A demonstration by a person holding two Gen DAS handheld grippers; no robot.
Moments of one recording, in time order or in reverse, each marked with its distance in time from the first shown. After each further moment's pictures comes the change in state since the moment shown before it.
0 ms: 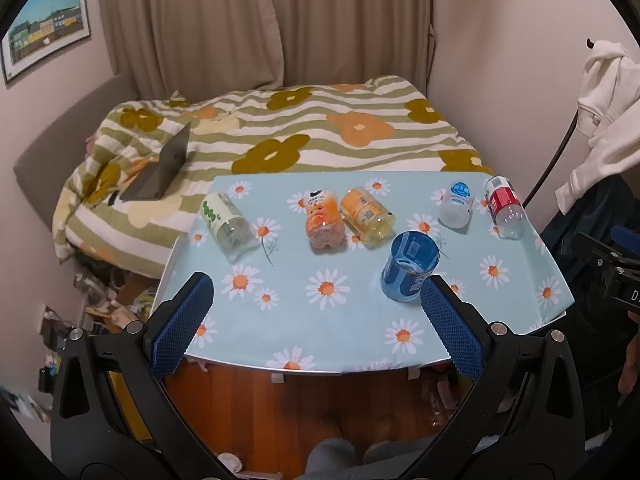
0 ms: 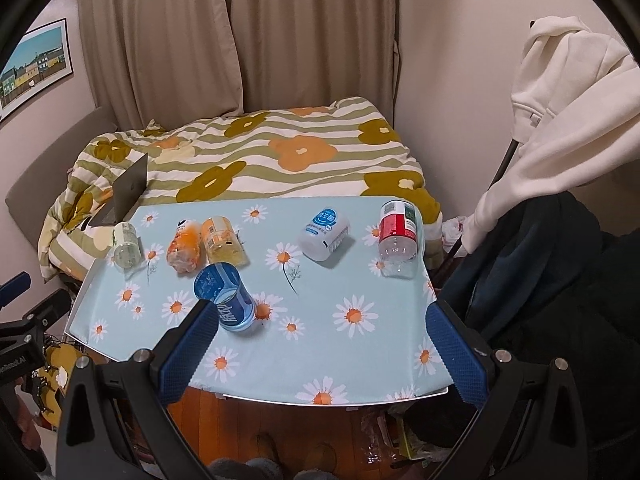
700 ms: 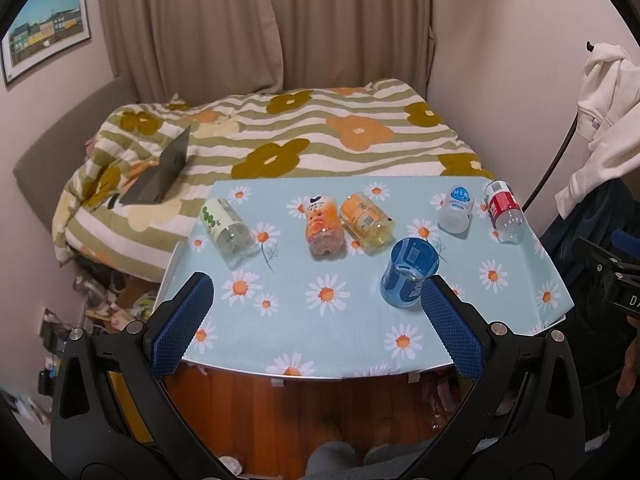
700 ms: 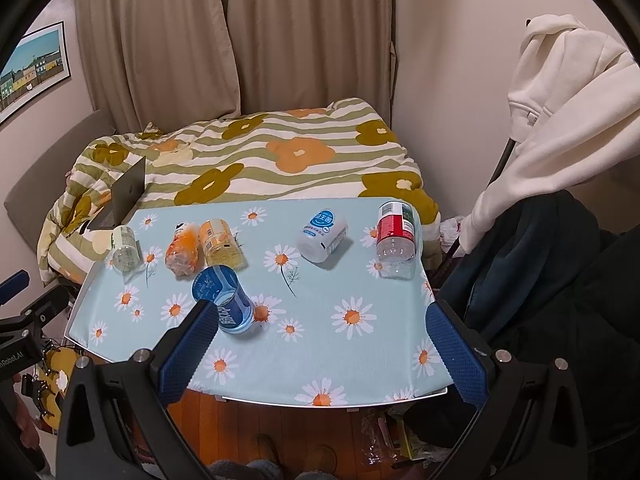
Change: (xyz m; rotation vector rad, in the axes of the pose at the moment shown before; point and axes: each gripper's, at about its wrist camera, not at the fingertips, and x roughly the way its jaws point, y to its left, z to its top) left arm 0.000 -0.002 0.006 0.001 -0.012 0.000; right arm 0.000 0.000 0.000 -0.001 -0.001 0.000
